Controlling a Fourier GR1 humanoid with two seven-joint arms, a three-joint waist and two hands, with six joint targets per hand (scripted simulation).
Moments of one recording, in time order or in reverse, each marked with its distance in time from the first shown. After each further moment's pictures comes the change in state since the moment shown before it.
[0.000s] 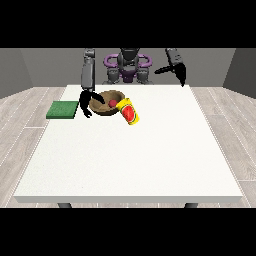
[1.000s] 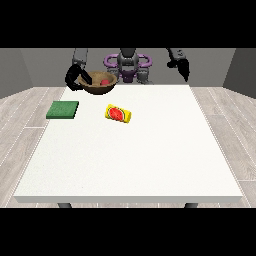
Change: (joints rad) left arm 0.121 0.055 0.128 0.239 0.067 -0.036 -0.039; right arm -0.113 -0.076 0.278 -0.073 0.324 -0.239 0.735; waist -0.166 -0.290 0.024
